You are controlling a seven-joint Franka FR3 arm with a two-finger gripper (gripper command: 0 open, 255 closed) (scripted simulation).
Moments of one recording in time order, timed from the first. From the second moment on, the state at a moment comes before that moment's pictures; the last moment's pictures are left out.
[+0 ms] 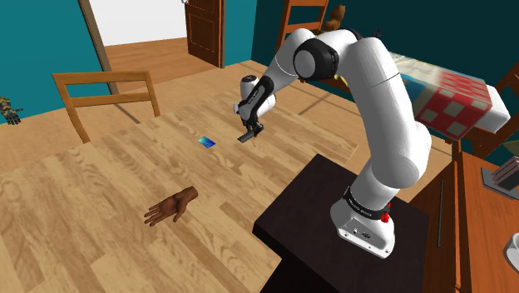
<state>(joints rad) -0.02 0.82 -0.24 -1.81 -0.11 2.63 -1.66</state>
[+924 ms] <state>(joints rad) -0.01 0.71 -0.25 -1.86 -0.12 2.57 -1.67</state>
